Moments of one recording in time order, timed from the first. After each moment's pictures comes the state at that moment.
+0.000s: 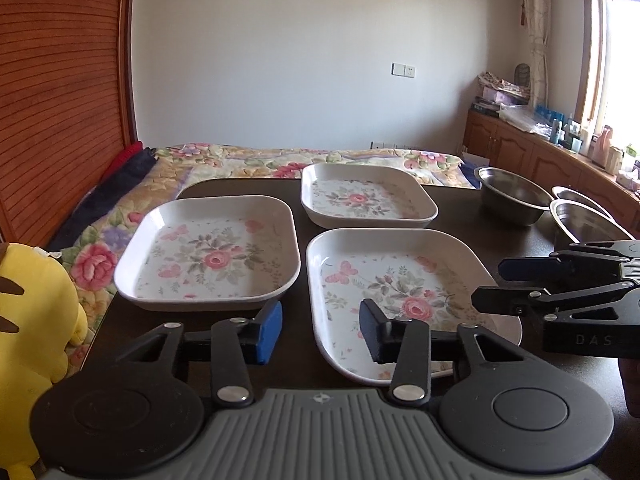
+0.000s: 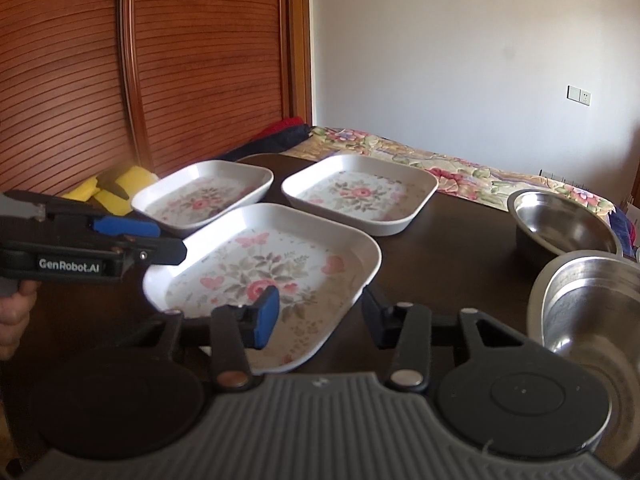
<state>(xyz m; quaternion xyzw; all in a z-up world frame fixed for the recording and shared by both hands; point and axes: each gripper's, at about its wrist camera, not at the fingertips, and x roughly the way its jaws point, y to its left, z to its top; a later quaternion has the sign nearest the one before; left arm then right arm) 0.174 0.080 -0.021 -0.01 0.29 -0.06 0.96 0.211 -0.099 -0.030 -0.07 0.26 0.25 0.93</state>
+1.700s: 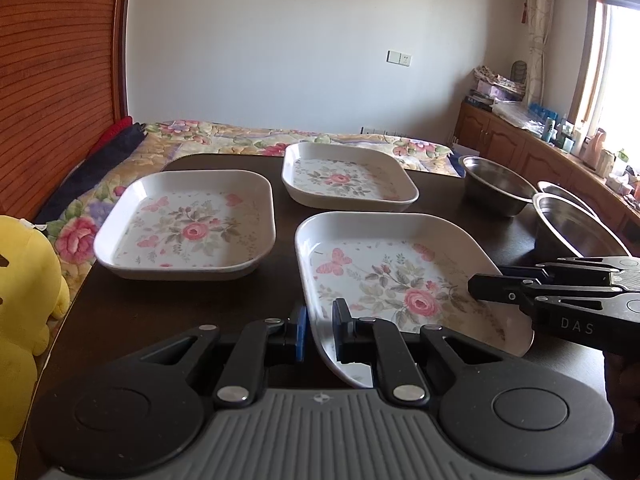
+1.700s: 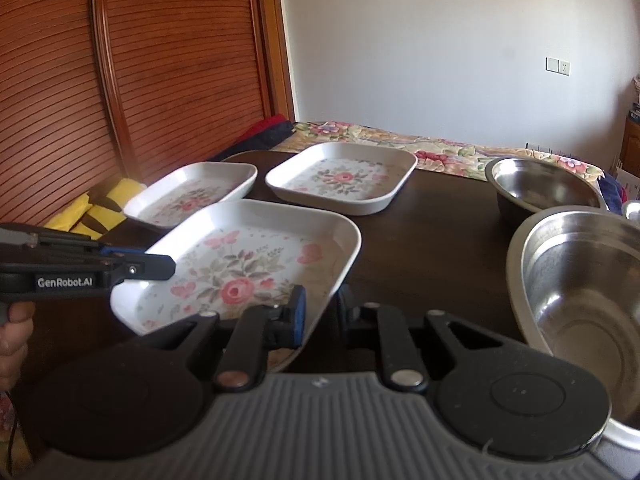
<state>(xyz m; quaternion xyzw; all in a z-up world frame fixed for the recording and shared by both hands) 0.162 0.072 -0.023 -0.03 0.31 -0.08 0.95 0.201 -0.115 -0.033 -0.02 0.28 0.23 0.93</state>
